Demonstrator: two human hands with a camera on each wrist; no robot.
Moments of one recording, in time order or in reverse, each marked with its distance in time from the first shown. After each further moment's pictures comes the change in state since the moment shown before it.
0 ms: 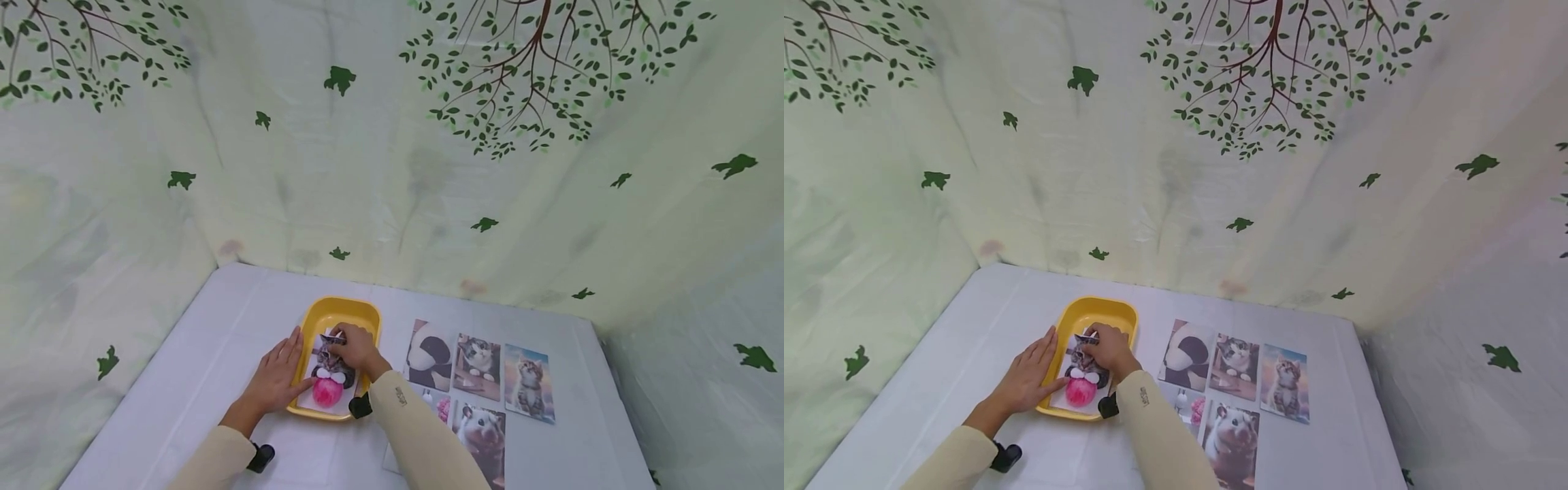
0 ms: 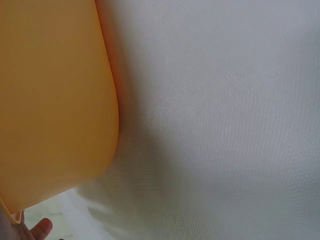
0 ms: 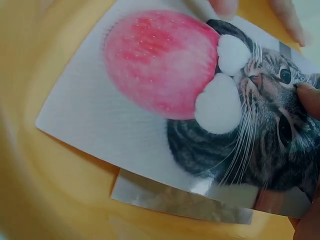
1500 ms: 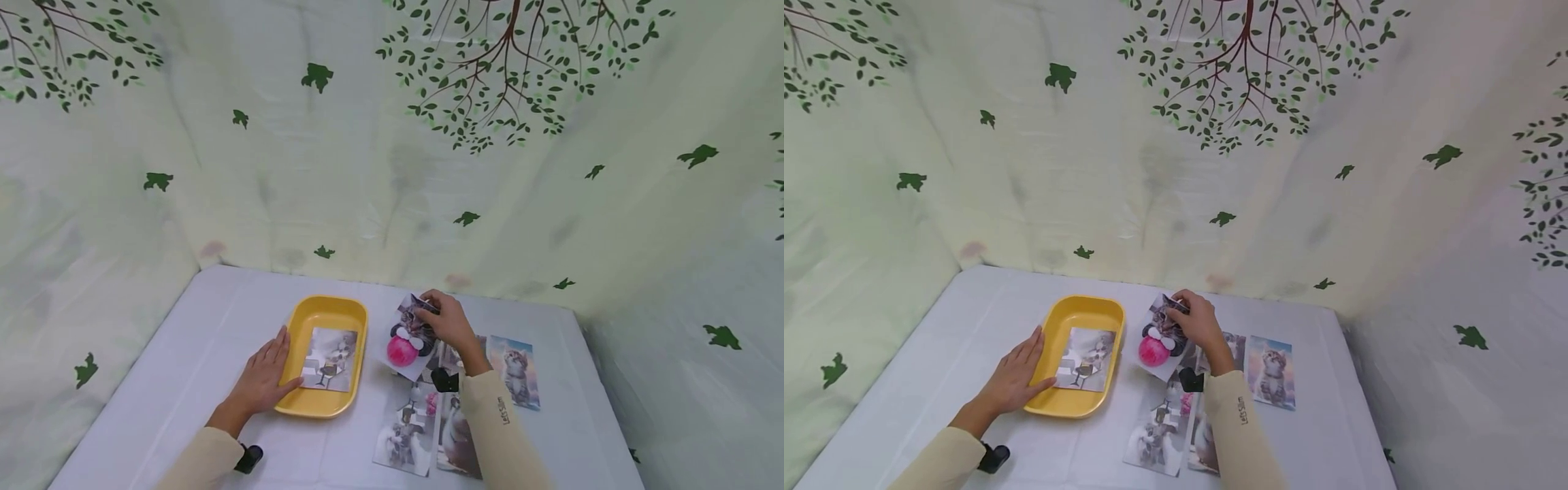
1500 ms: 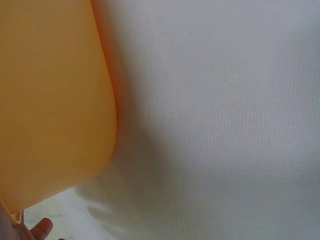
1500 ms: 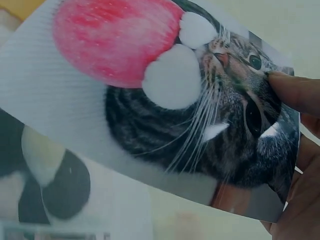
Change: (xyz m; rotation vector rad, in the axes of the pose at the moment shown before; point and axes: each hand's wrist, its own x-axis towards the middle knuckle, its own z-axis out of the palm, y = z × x) left_hand 0.003 0.001 0.002 -0.033 -0.032 -0.006; right_hand -0.089 0.071 -0.166 0.124 0.313 -0.073
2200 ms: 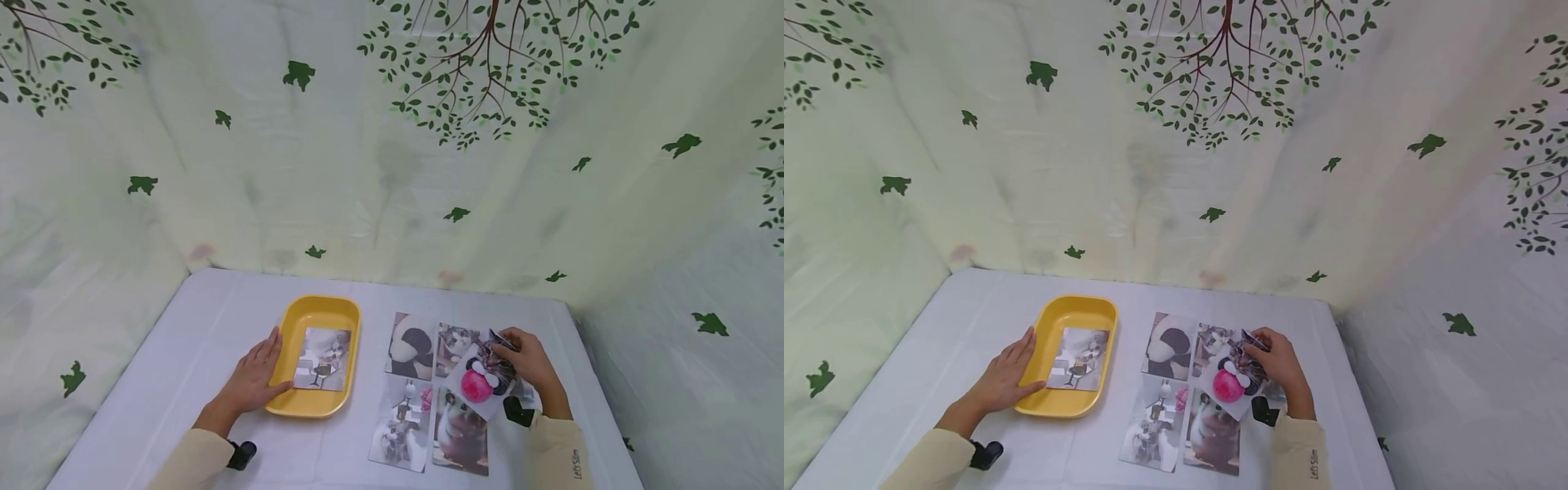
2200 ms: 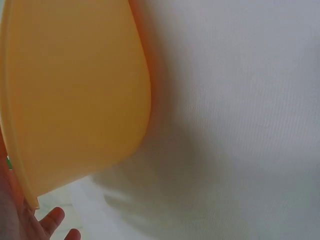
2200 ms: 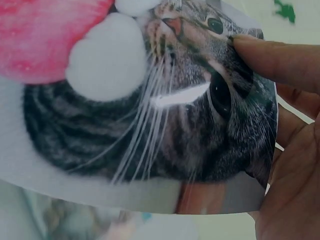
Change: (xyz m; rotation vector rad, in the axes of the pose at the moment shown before) left_hand 0.003 -0.001 -0.010 -0.015 -0.046 0.028; right_hand -0.087 0.108 -0.088 -0.022 0.042 0.200
